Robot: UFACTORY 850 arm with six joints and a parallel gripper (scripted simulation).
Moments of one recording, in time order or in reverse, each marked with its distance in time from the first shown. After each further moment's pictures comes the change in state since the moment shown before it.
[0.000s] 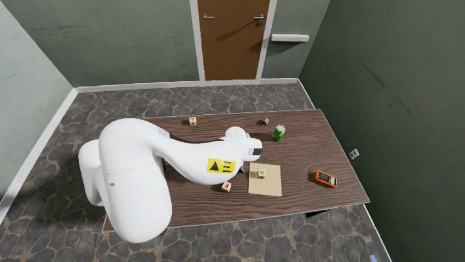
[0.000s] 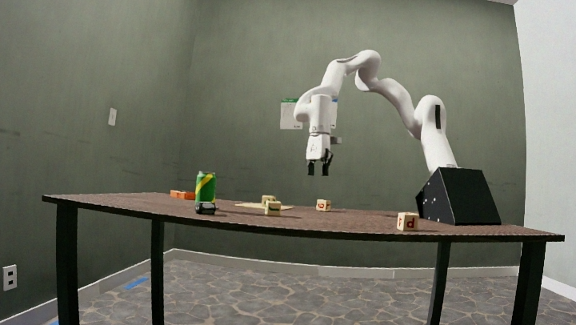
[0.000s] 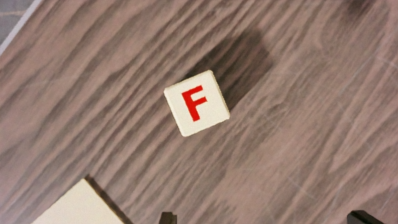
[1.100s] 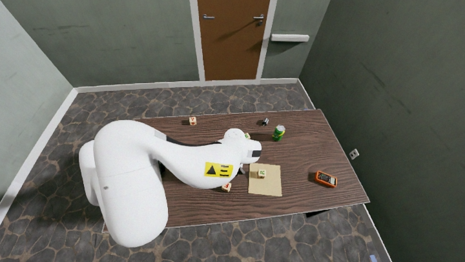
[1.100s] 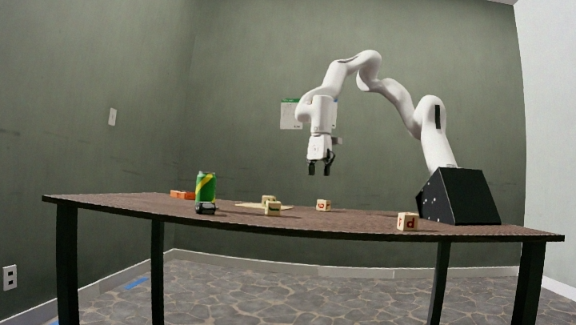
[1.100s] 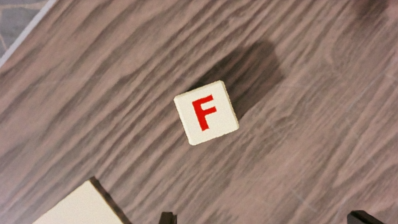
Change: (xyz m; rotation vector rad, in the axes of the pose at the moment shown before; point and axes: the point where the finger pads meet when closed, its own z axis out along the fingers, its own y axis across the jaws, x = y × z) arm 0.009 -0.005 -0.001 0.003 0.000 -0.053
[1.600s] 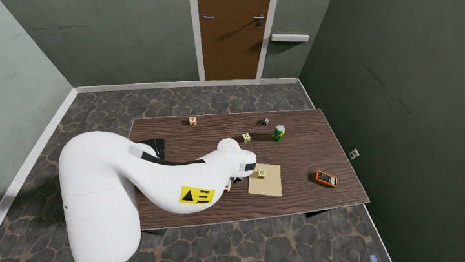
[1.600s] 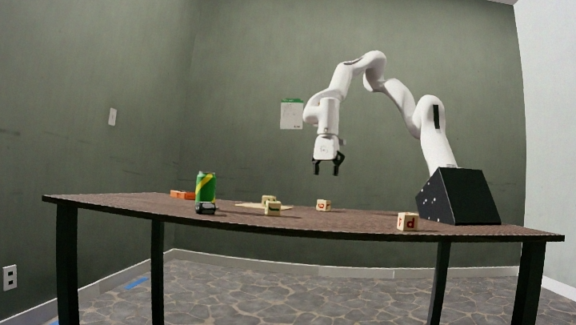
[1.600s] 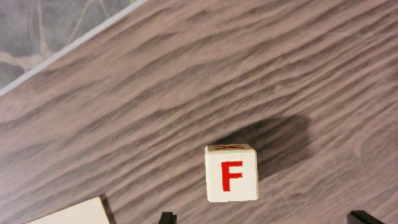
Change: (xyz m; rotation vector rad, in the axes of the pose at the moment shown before) arm 0.056 -0.020 -0.005 0.005 0.001 -0.296
